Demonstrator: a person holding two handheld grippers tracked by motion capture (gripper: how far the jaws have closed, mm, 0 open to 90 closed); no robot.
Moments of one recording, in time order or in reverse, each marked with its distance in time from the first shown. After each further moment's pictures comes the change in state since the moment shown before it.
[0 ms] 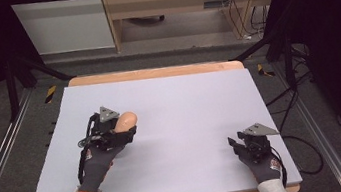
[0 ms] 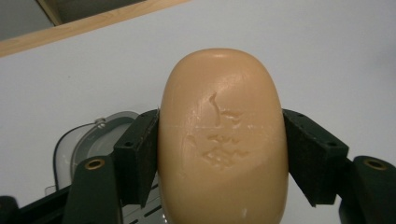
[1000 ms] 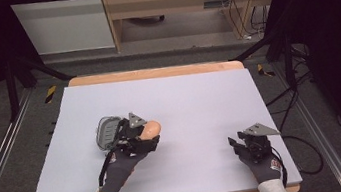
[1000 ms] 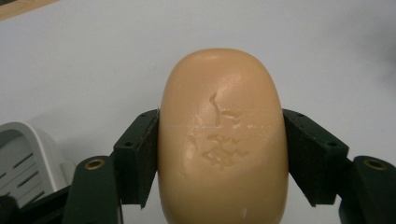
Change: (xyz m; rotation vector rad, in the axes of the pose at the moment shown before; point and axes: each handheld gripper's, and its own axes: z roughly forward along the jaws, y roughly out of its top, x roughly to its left) left arm -0.056 -0.002 0.032 0.072 -0.103 0.076; right arm -0.001 0.000 -0.001 -0.004 -0.003 -0.003
